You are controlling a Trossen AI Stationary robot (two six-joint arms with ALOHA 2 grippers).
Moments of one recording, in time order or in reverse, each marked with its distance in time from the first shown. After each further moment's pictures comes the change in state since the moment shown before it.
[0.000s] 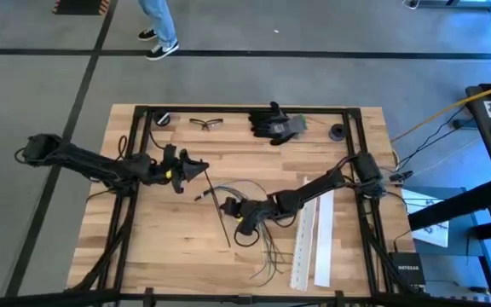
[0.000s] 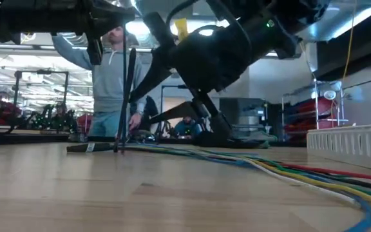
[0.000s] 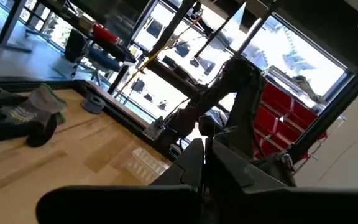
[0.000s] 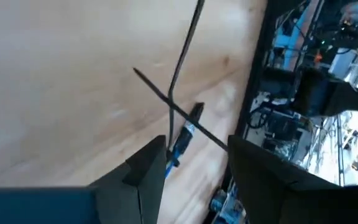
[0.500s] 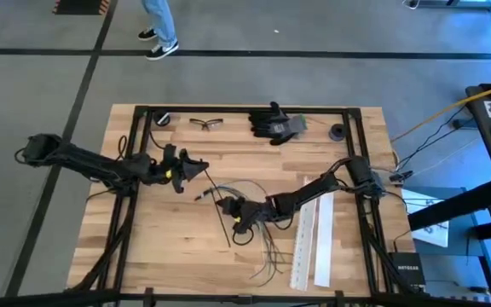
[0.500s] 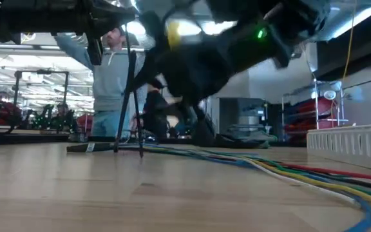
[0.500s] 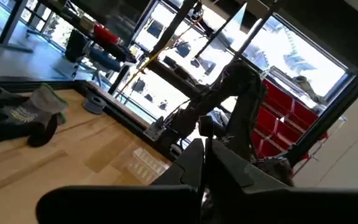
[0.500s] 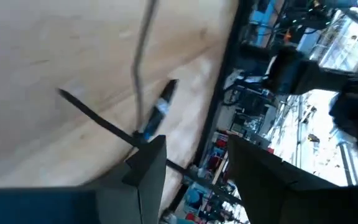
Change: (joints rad) left arm 0.003 0.000 0.000 0.000 0.000 -0.001; right arm 0.024 0.032 0.001 0.135 0.151 -0.088
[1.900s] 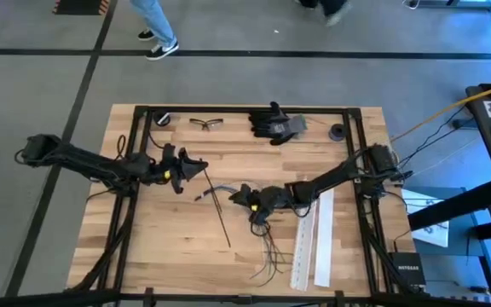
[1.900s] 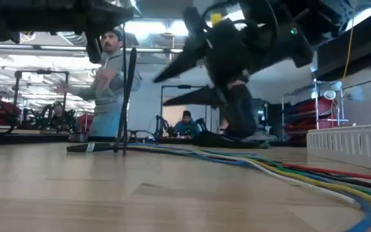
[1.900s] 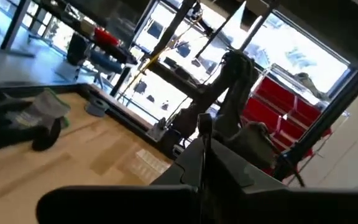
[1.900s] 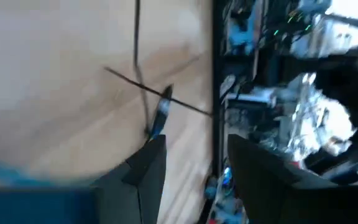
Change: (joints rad) left arm 0.000 -0.014 0.000 -0.020 0.000 0.018; right arm -0.051 -0.139 -0.214 0.171 -0.213 0.142
